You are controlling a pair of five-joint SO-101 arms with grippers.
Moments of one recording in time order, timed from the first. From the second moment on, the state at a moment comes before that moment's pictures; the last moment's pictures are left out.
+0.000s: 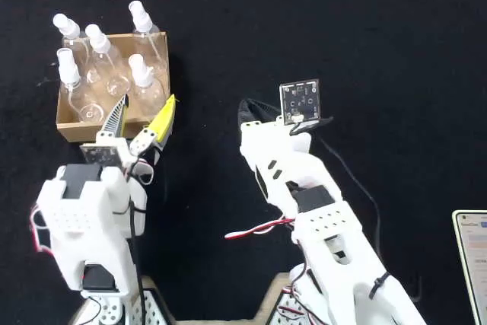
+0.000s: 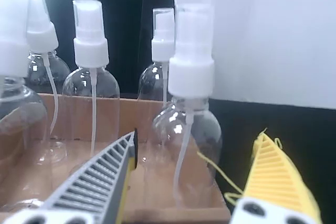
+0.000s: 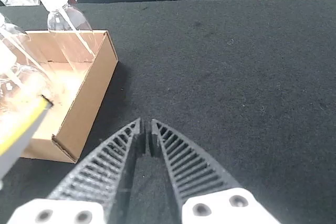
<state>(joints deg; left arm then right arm) -4.7 22.5 77.1 -98.2 6.4 -17.9 -45.1 74.7 2.6 -7.9</state>
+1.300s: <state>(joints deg) -5.1 -18.4 95.6 -96.9 8.2 -17.9 -45.1 74.7 2.6 -7.9</state>
